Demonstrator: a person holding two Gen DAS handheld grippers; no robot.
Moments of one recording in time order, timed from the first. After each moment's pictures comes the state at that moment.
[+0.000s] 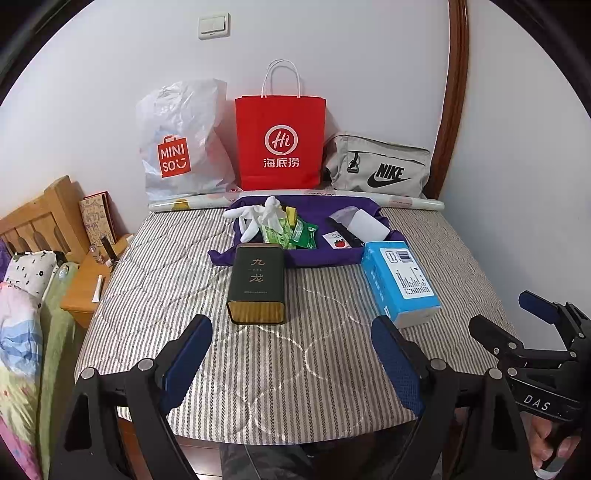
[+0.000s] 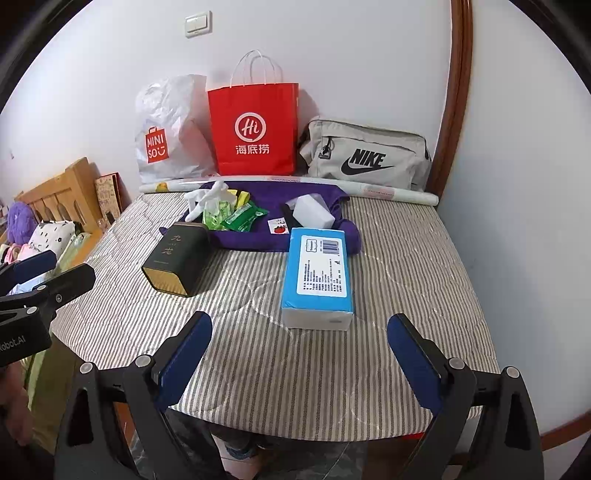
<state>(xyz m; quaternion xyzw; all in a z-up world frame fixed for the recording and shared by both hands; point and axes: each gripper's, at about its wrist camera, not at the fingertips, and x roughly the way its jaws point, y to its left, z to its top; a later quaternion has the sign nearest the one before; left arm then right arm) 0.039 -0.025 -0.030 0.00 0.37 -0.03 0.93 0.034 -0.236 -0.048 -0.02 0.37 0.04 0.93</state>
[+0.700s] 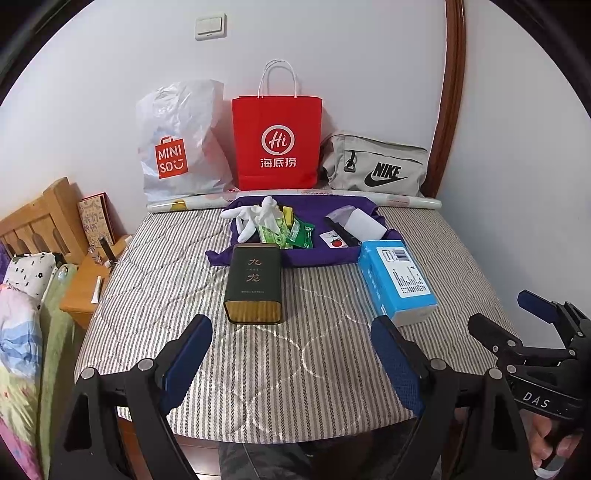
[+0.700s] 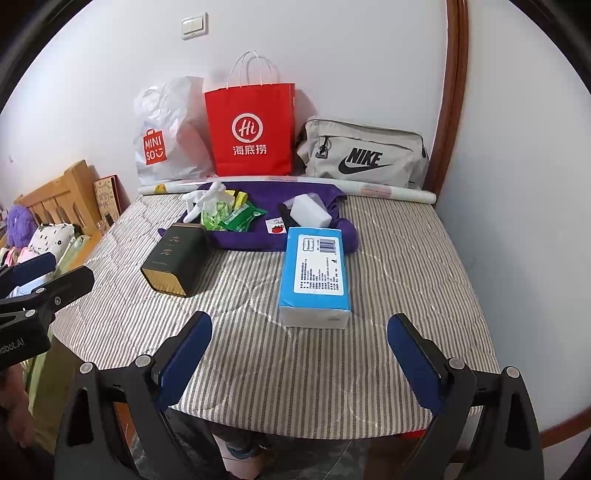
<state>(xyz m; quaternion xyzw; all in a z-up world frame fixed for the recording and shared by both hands) 0.038 -0.028 -0.029 0.00 0.37 -0.03 0.93 0.032 -0.241 -0.048 -0.01 0.37 0.03 0.93</state>
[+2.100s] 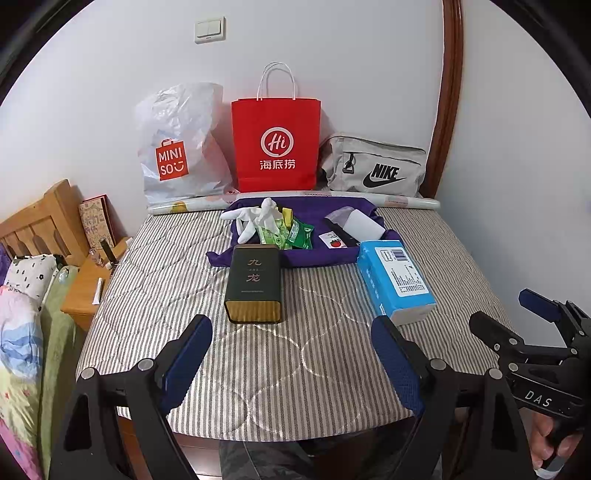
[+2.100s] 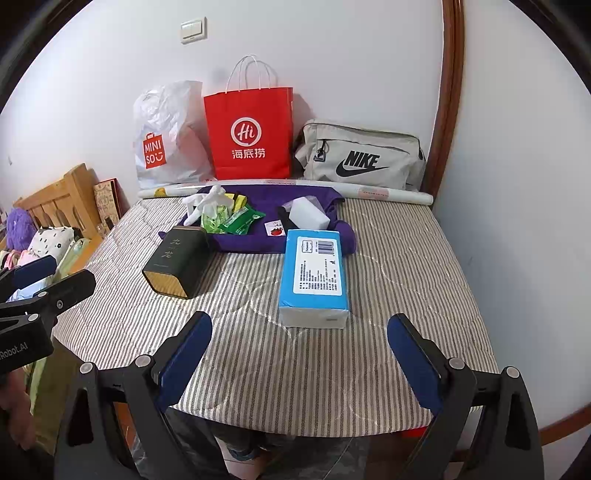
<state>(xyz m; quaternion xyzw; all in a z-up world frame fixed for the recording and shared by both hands) 0.034 -0.028 -0.027 0.00 0.36 -0.03 0.93 0.027 -0.242 -0.041 -0.01 0.37 0.03 0.93</state>
